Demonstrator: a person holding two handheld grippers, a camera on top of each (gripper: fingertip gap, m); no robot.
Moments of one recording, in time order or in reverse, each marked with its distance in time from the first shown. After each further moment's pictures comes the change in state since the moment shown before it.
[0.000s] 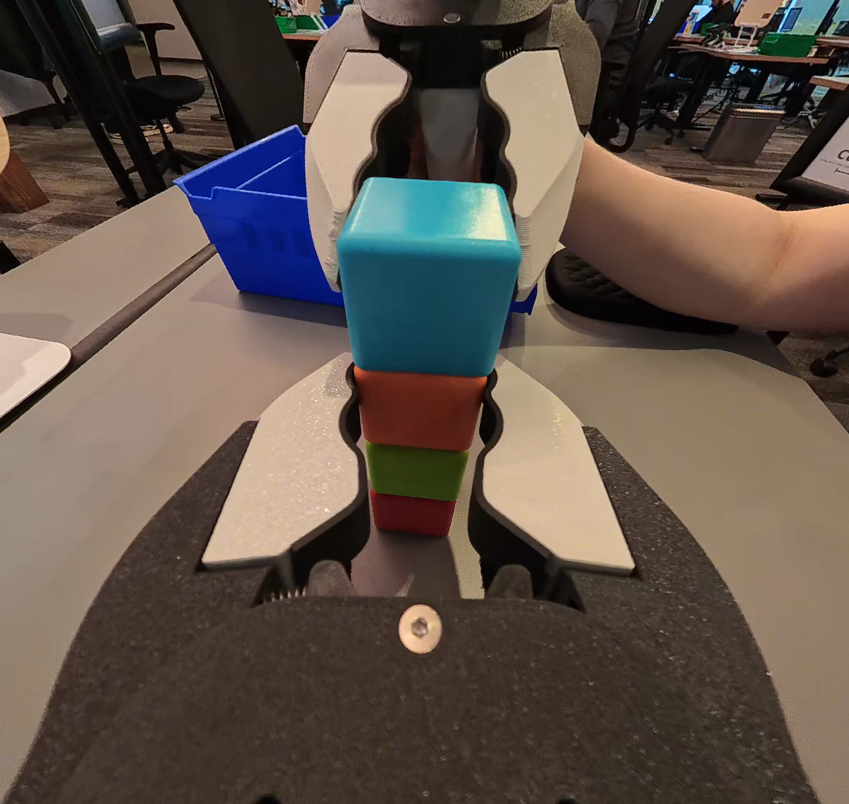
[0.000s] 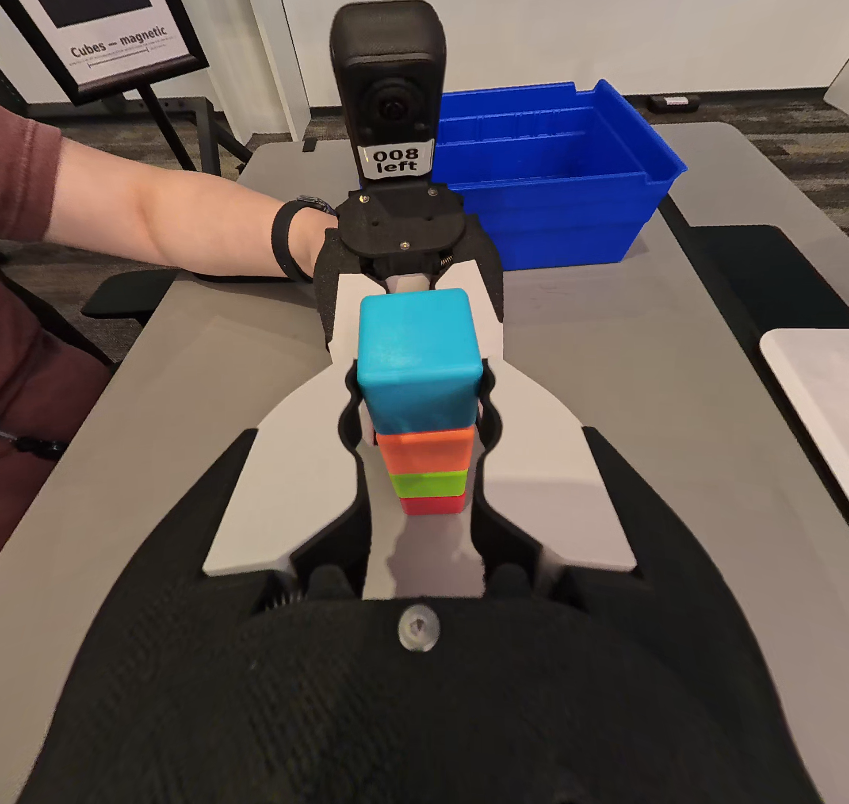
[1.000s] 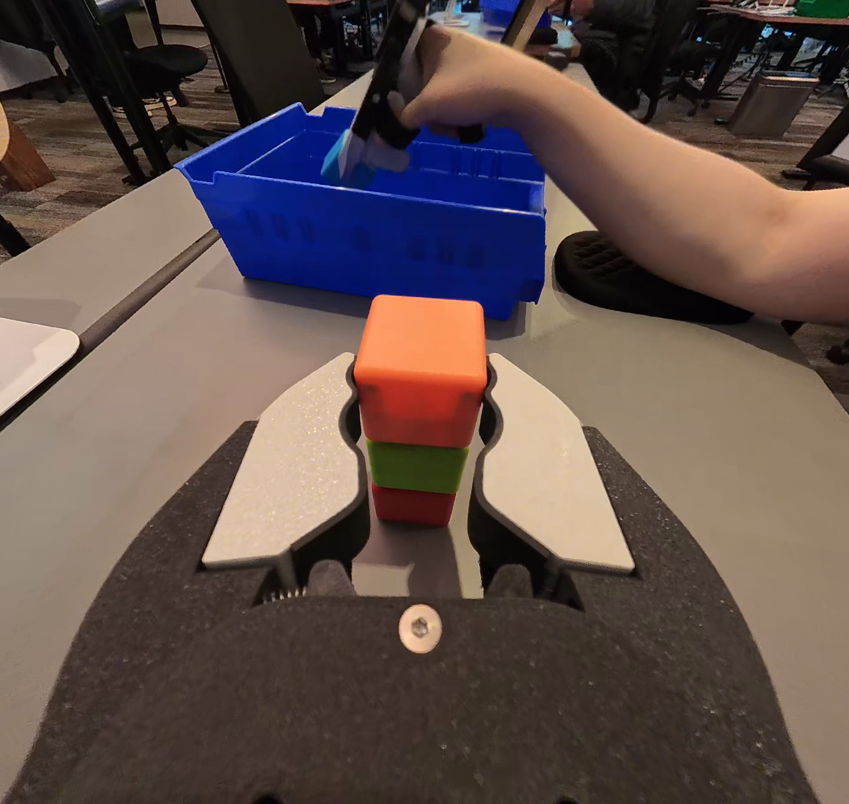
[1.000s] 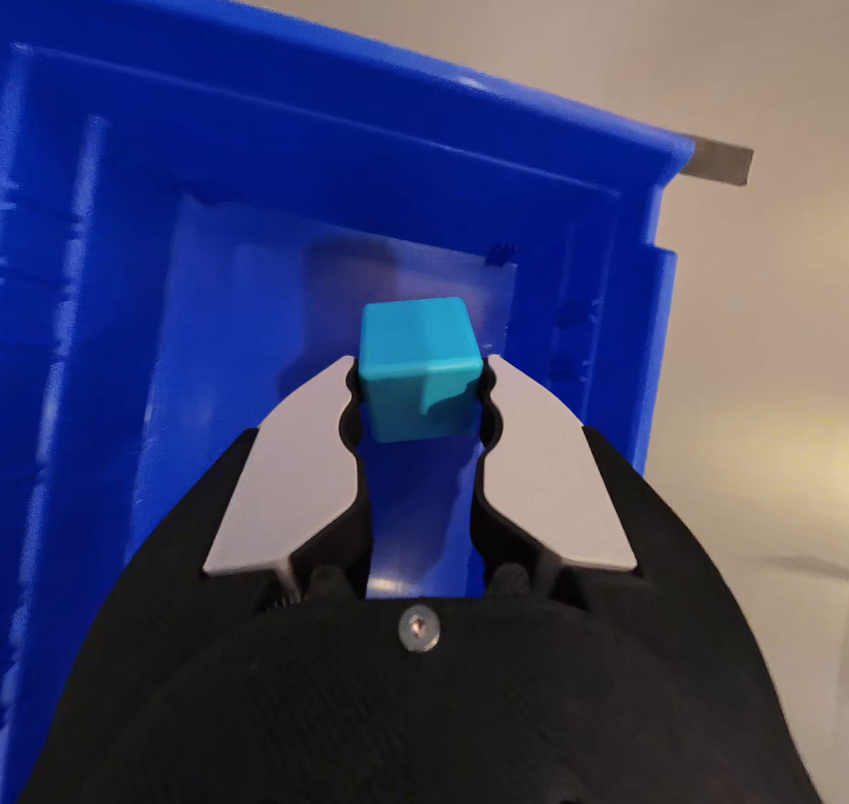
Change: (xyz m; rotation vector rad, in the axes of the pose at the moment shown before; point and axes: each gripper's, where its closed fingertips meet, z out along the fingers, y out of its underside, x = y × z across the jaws) left arm 0.000 0.001 0.002 -0.053 -0.022 0.002; right arm 0.136 0.197 -0.269 -0.560 1.246 0.864
